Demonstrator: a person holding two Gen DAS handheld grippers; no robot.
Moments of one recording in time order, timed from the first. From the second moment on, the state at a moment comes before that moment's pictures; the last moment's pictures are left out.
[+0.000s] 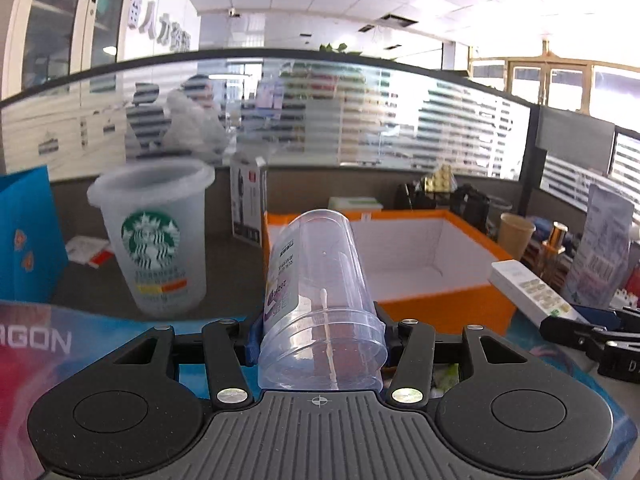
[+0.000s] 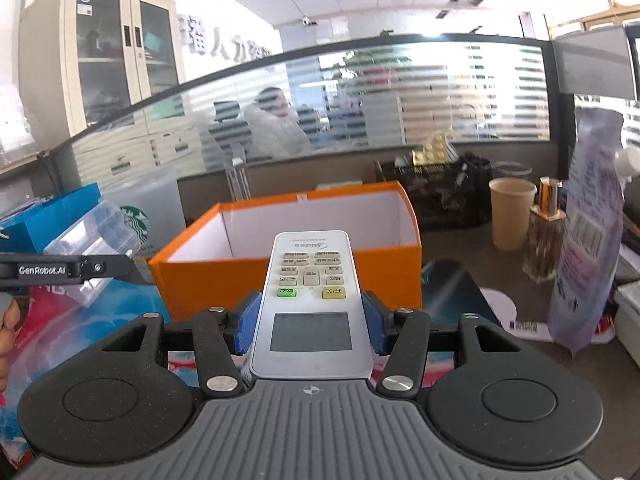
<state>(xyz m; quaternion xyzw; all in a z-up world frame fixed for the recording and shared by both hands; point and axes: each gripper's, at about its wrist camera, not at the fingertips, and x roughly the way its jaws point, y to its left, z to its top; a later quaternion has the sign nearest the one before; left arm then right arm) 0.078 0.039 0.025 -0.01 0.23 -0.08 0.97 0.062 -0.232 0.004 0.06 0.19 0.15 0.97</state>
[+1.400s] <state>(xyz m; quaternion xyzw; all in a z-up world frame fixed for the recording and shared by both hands) 0.249 -0.007 -0.013 0.00 0.35 -0.08 0.93 0.252 -0.216 -0.001 0.00 0.31 0.16 0.94</state>
